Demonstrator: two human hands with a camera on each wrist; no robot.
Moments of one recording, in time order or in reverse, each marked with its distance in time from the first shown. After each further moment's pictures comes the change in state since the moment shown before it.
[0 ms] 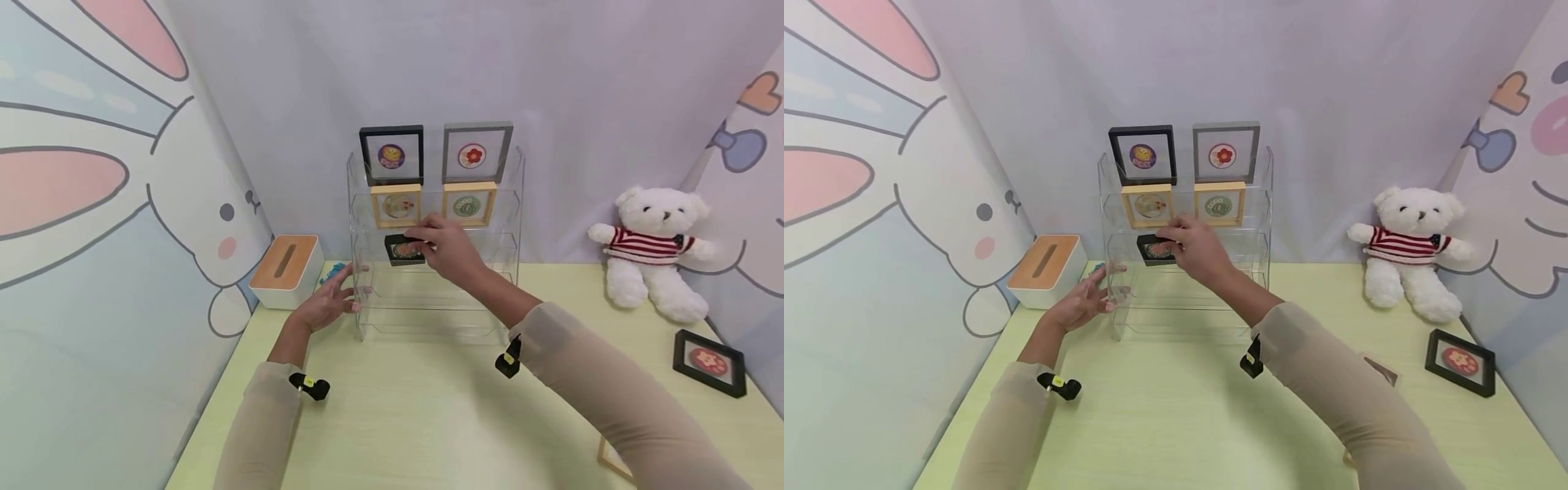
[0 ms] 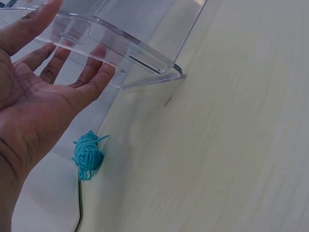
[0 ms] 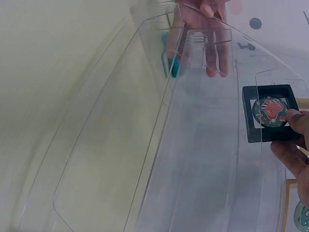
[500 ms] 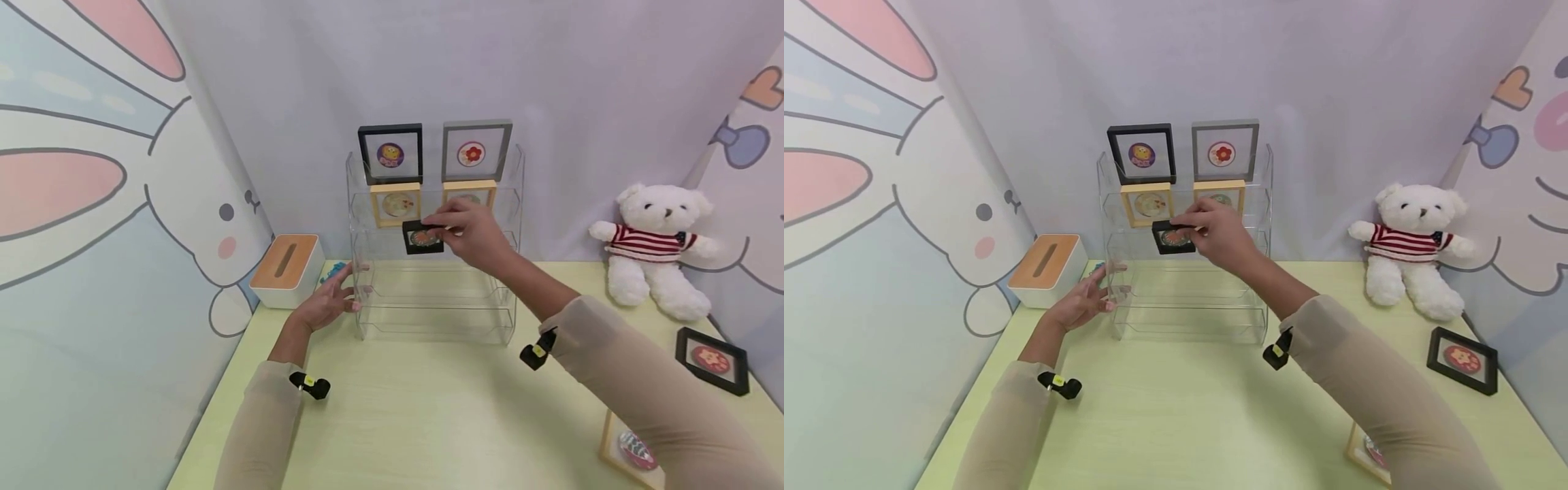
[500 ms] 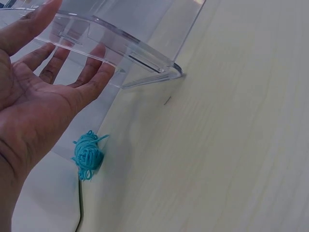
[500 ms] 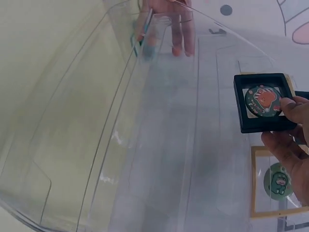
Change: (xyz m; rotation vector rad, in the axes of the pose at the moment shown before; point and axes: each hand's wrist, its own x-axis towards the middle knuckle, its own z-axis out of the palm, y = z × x) left_hand 0.003 -0.001 -0.003 -0.010 -0.007 -0.006; right_hand -0.001 0.012 -0.047 0.074 0.021 0.002
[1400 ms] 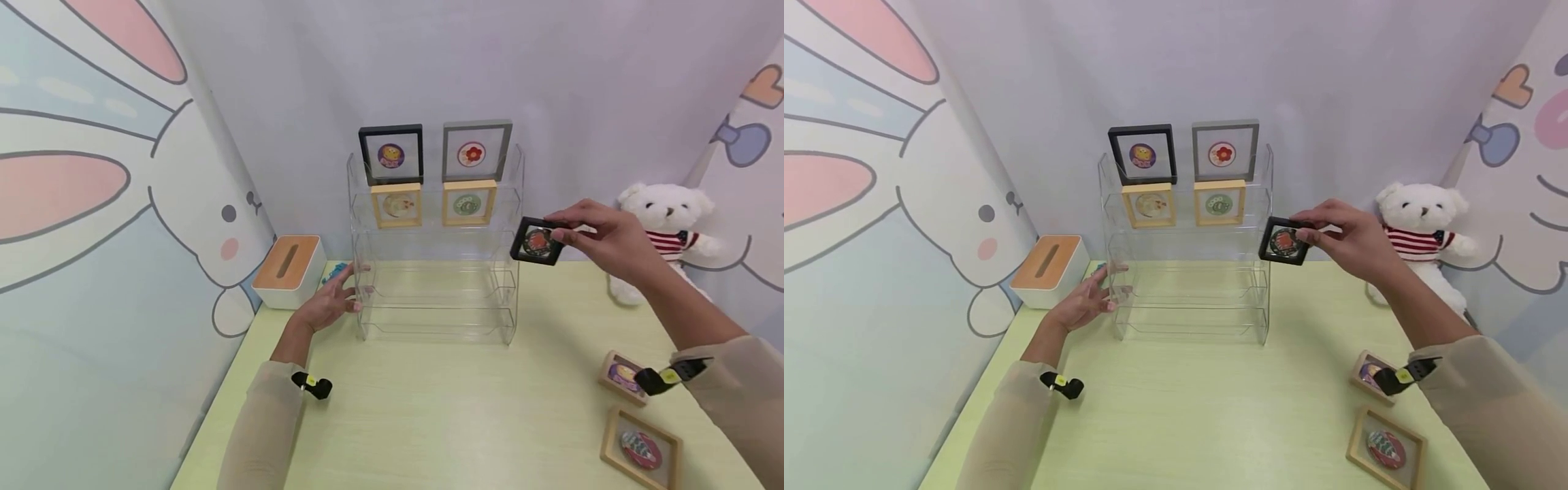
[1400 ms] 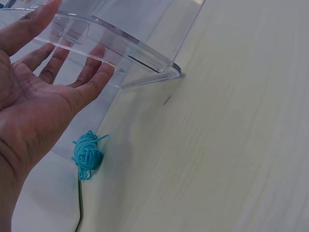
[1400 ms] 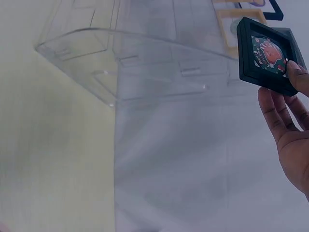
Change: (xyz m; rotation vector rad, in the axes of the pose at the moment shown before) left_hand -0.001 0.000 0.001 -0.002 -0.012 0.015; right_hand -0.105 0.062 -0.140 0.083 0.004 0.314
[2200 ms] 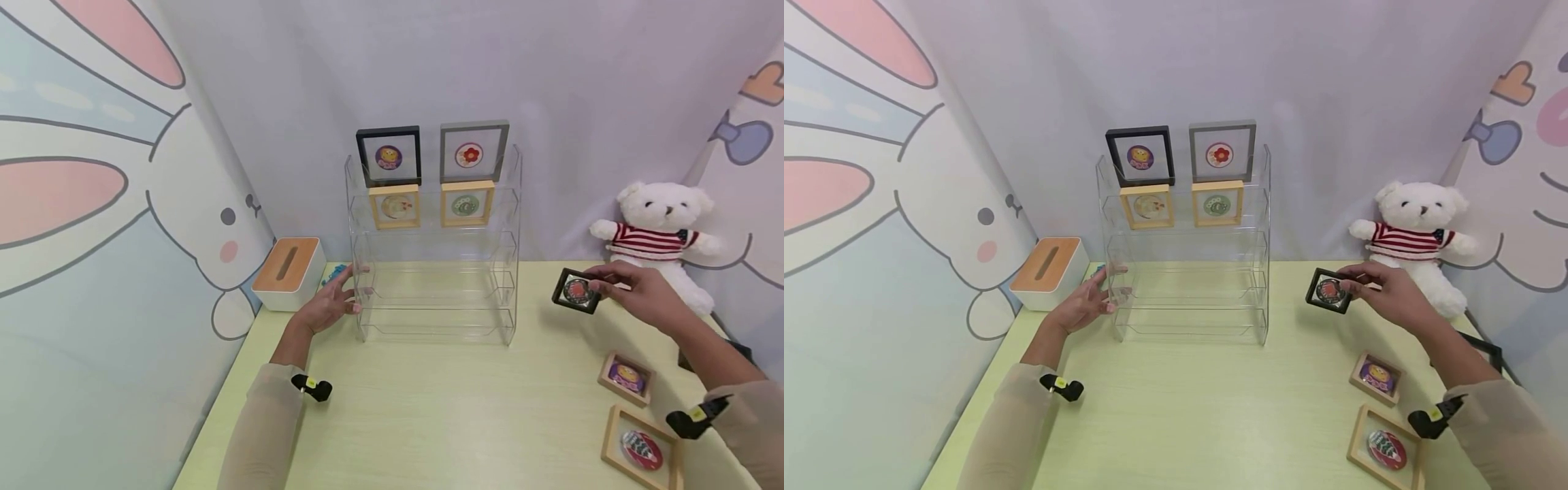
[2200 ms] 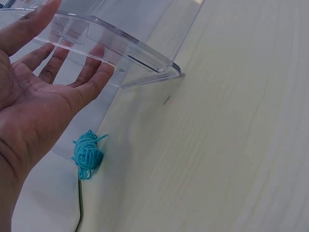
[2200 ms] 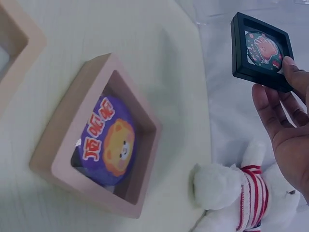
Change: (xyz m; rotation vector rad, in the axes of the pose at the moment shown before) left_hand -0.001 -0.001 0.001 0.001 0.017 -0.005; right_hand -0.088 0.110 -0.009 -0.157 -0.115 0.262
